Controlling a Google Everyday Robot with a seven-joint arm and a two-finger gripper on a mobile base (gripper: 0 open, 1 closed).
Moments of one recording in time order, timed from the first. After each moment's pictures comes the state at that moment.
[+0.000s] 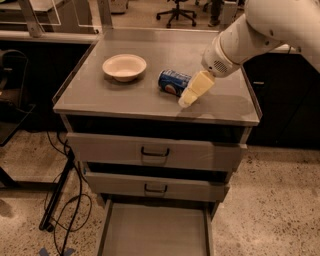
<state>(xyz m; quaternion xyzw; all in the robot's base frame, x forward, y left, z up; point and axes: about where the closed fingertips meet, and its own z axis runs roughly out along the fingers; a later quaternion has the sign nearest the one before) 0.648 -0.096 0.900 -0.55 0.77 0.07 0.33</state>
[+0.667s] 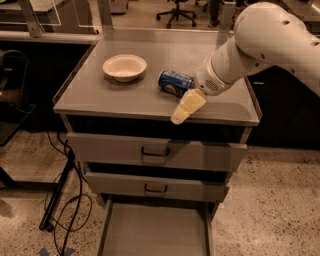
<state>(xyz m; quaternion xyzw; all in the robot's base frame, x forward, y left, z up) 0.622 -0.074 0.865 -0.54 0.77 0.09 0.32</state>
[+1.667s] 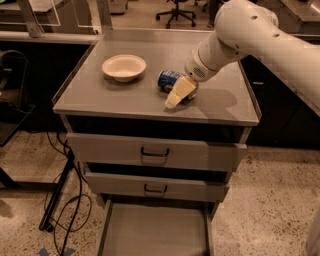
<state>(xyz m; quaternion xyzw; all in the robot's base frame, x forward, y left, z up) 0.698 -0.061 0.857 -0.55 0.77 0.06 0.33</state>
